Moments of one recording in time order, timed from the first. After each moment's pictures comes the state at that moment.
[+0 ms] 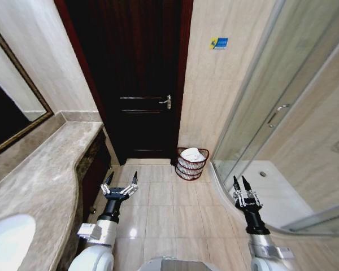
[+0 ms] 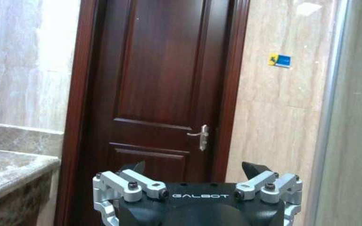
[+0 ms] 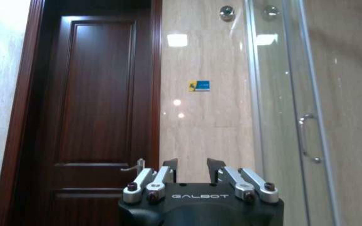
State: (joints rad) left arm 1.85 -1.56 -0.58 -2.38 -0.18 -0.08 0.09; right arm -1.77 1.57 0.81 2.10 0.31 0.48 -0.36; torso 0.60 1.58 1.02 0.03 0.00
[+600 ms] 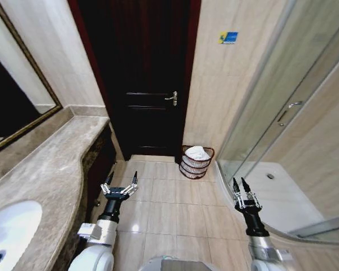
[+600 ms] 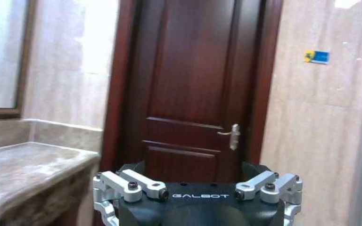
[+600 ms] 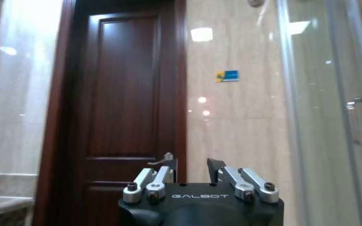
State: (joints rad) left arm 1.85 -1.56 -0.58 -2.38 -0.18 -0.08 0.09; right arm -1.77 1.57 0.81 2.08 0.31 0.50 -0.37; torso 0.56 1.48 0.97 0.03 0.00
